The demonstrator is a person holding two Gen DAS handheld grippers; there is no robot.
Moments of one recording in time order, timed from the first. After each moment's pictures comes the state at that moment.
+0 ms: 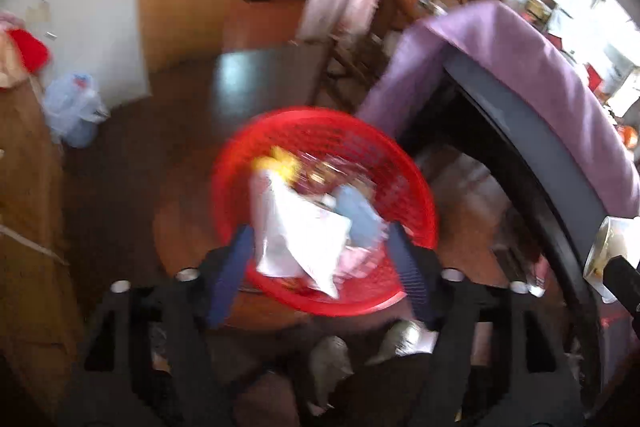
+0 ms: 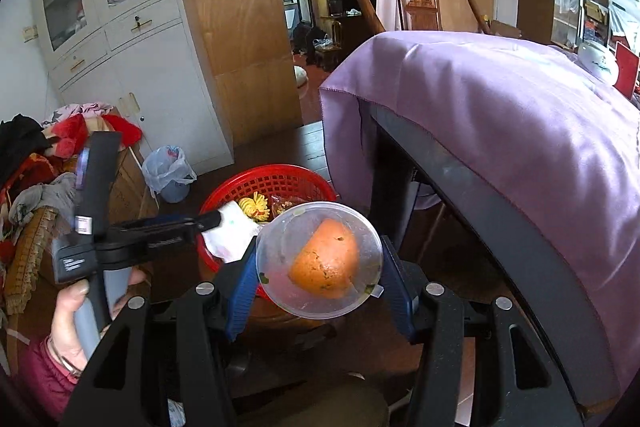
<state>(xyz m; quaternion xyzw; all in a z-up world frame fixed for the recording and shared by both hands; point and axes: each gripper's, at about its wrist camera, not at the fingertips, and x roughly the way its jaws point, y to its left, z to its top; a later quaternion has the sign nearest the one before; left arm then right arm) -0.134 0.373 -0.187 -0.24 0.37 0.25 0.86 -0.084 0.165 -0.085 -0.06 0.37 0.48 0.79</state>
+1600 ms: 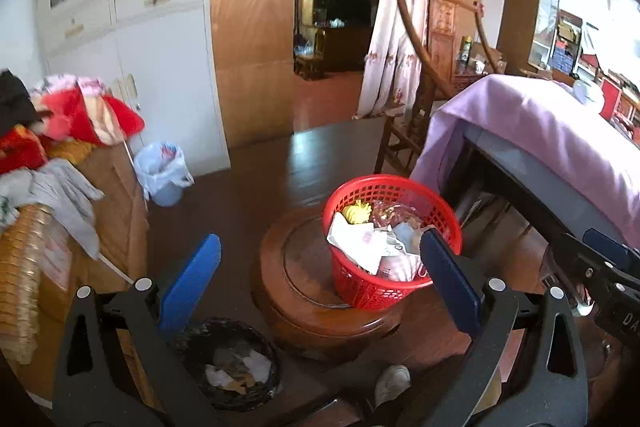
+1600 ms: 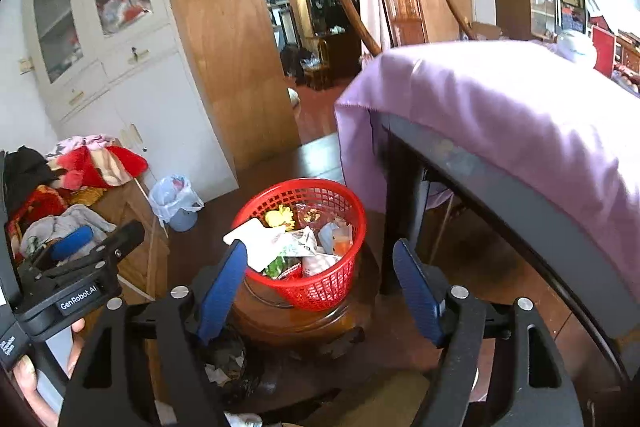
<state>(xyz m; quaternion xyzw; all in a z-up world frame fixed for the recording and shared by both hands) -0.241 0.307 -0.097 -0.13 0.29 0.37 0.88 -0.141 0.143 -0.066 0.00 0.36 0.46 0.81</state>
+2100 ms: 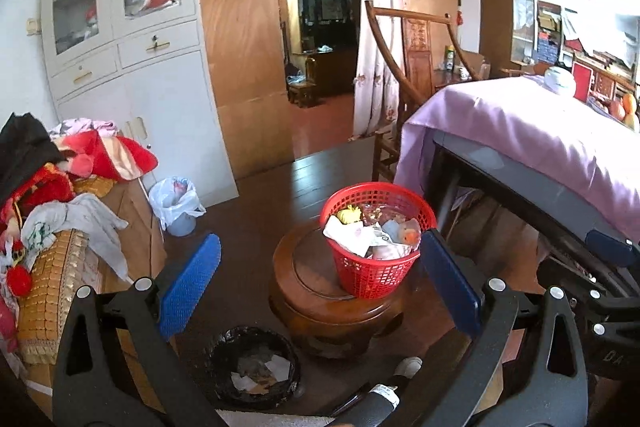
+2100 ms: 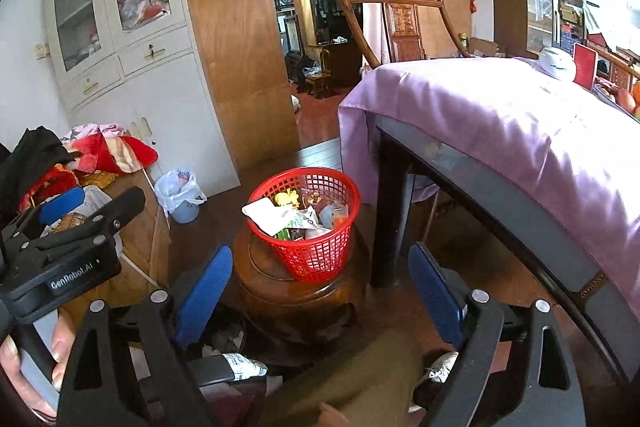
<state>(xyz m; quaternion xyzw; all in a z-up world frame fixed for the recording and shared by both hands) -0.281 0.246 -0.067 -0.07 0.27 0.36 0.89 -0.194 0.081 -0.043 -0.02 0.34 0.46 0.82</state>
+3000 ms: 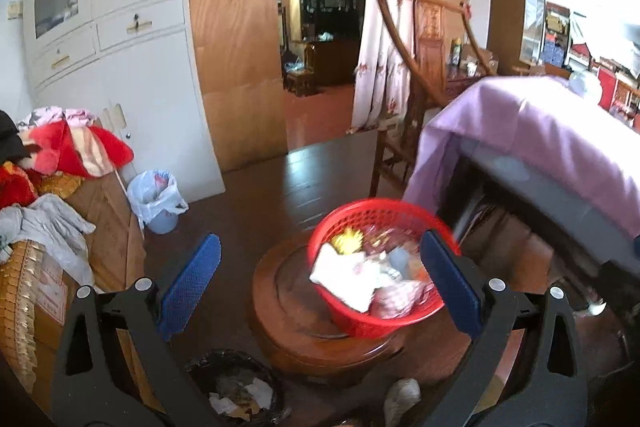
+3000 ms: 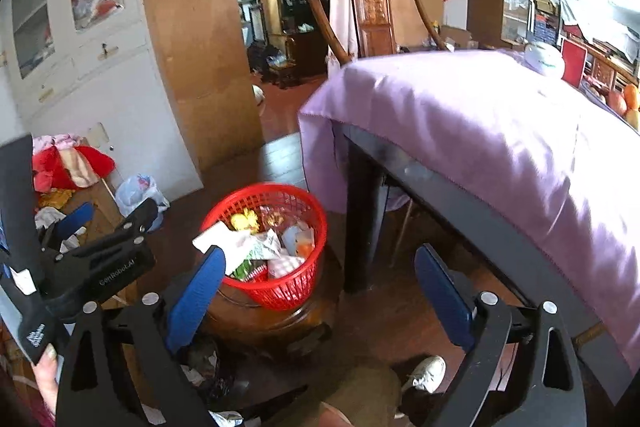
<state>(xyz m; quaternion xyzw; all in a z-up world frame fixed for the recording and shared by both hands) -0.195 0.329 -0.117 -0.10 0.29 0.36 0.88 -0.131 0.144 -0.053 -0.04 0.38 0.39 0.84</state>
